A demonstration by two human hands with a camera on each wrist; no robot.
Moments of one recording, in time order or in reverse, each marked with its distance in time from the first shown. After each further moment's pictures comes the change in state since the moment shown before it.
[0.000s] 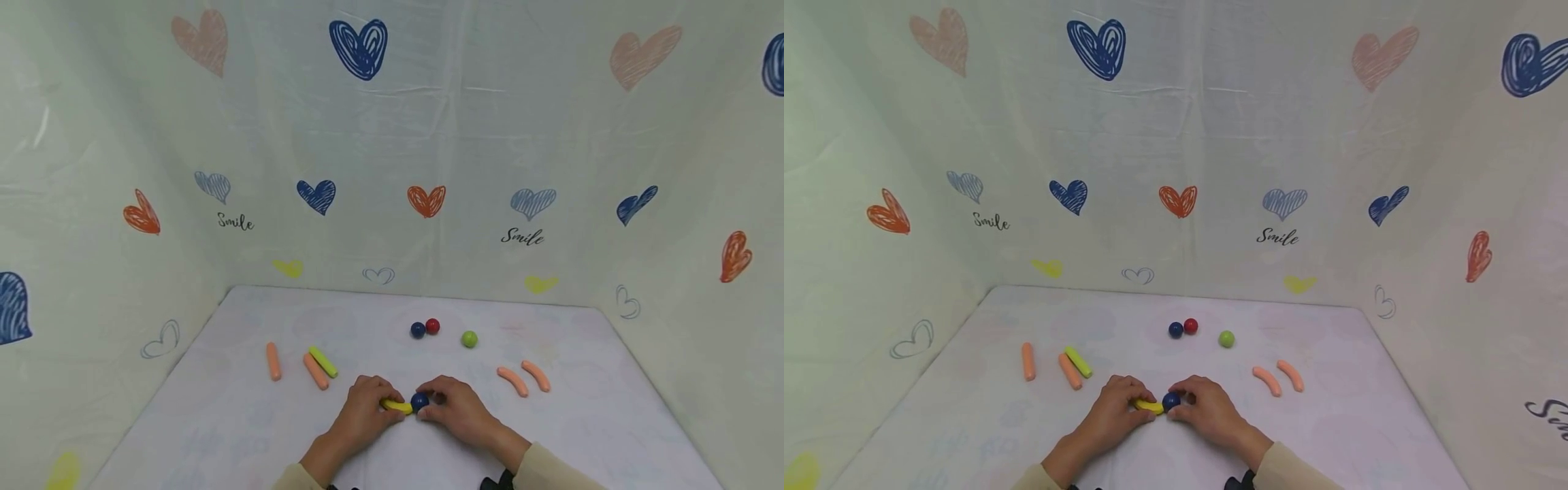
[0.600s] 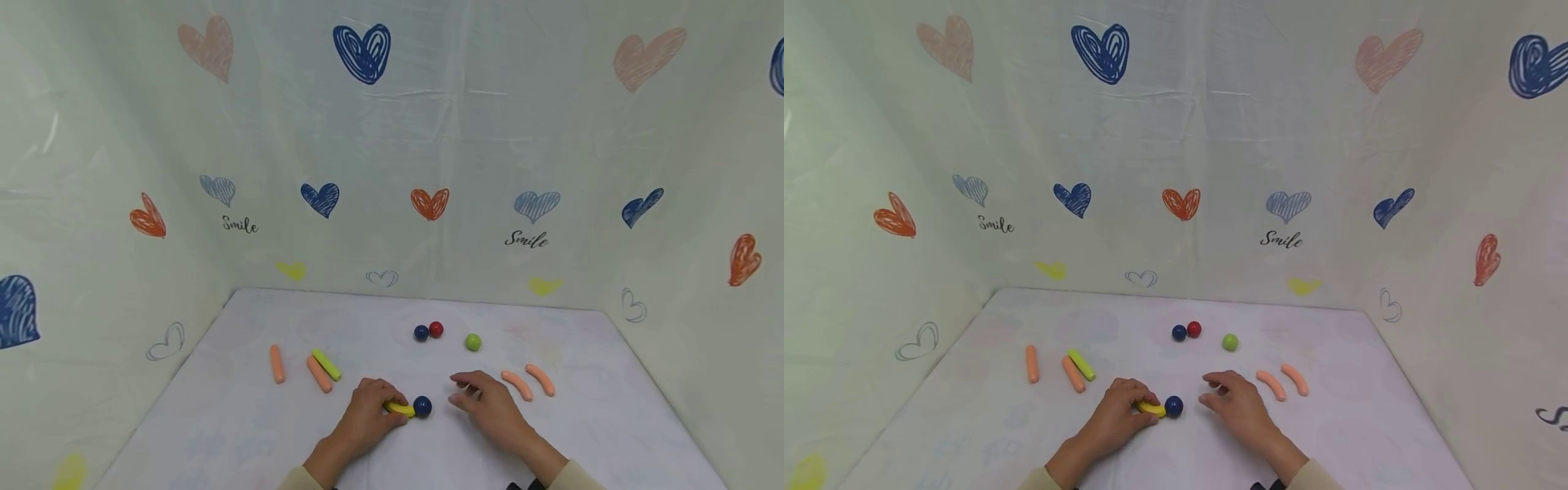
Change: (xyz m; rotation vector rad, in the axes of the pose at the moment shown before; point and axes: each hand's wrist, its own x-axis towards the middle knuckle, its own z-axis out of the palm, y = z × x) left_hand 0.002 -0.001 0.003 -0.031 -0.017 -0.060; right_hand -0.020 0.012 -0.027 0.057 0.240 0.166
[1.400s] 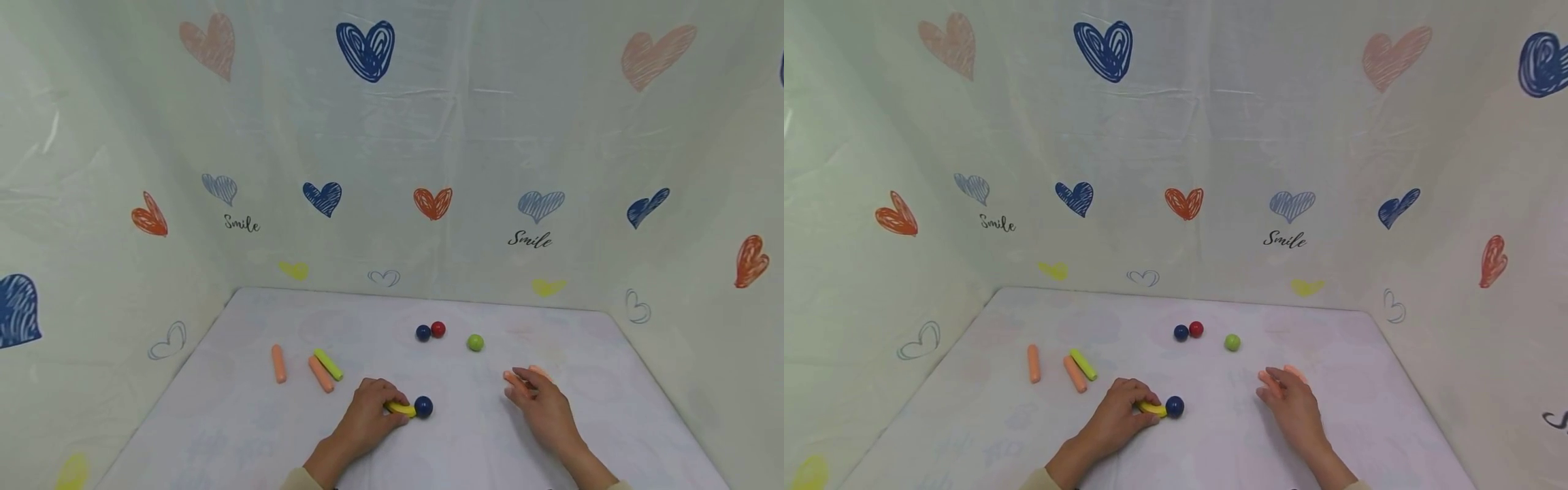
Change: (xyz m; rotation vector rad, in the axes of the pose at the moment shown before) left_hand 0.001 -0.003 -0.002 -0.016 -0.008 0.011; right_hand -0.013 0.050 -0.053 -0.113 0.192 0.159
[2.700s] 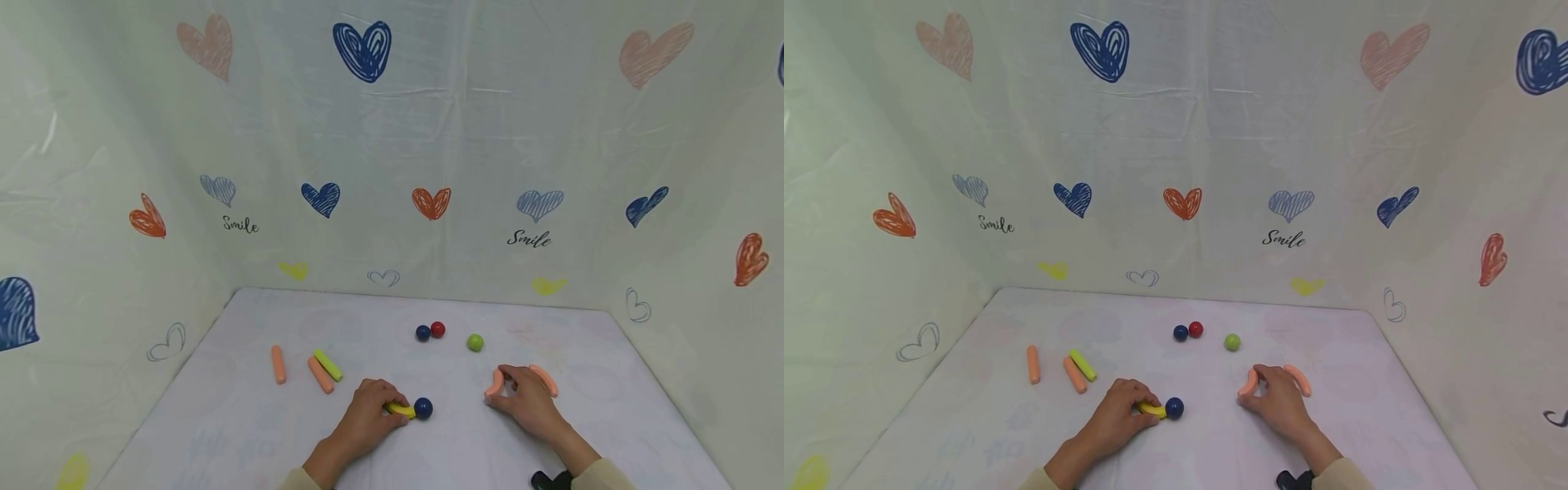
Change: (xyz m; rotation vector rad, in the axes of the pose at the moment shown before) left_hand 0.002 -0.001 0.000 -0.012 -0.026 -0.021; right_hand 0.019 -0.001 0.015 -0.076 -0.097 -0.136
